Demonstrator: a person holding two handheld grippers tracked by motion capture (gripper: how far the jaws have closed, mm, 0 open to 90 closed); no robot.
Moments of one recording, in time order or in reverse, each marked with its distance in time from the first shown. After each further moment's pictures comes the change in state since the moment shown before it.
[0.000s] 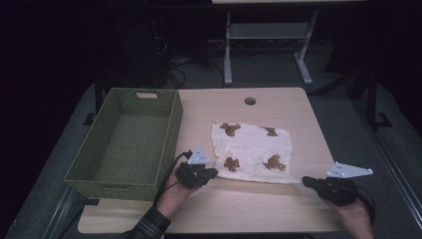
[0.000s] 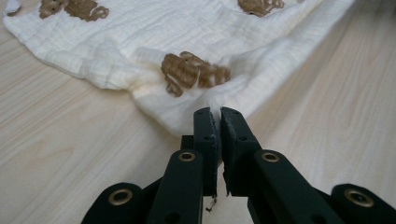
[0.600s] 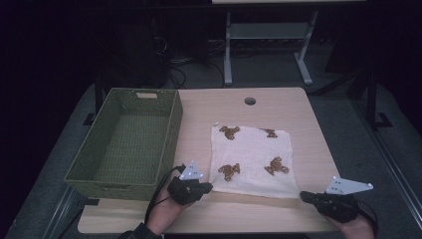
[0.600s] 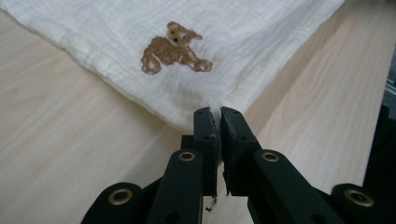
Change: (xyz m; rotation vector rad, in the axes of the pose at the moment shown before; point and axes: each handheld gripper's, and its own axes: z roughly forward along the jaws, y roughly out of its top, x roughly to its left) left arm -0.021 -0.029 -0.023 0.044 -0.029 -0.008; right arm 0.030 -0.018 -0.011 0.034 0.074 -0.048
